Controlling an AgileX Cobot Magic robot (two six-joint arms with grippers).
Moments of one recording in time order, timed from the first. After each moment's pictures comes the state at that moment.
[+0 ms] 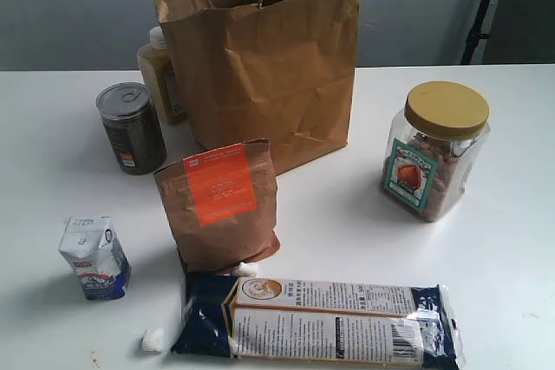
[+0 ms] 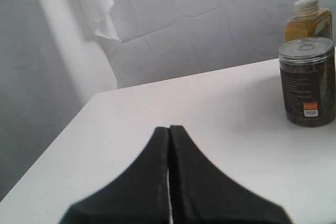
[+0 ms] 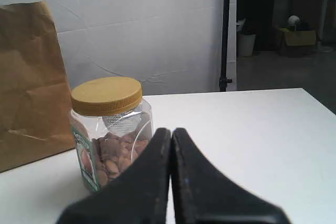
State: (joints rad) left arm 0.16 0.00 0.00 0.12 0.21 0.16; right arm 0.25 0.01 0.00 0.10 0.14 -0.06
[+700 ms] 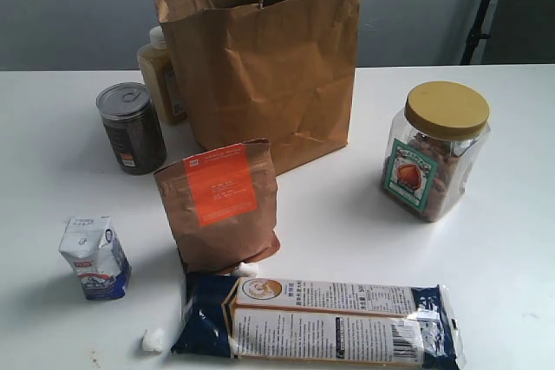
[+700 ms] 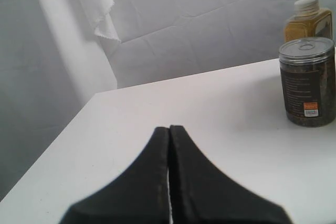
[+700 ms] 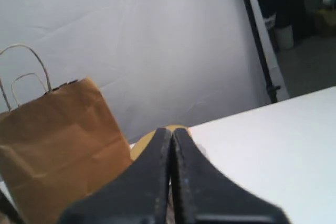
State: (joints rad) left arm 0.16 0.00 0.00 0.12 0.21 0.16; right arm 0.32 0.18 -0.15 0.33 0.06 0.02
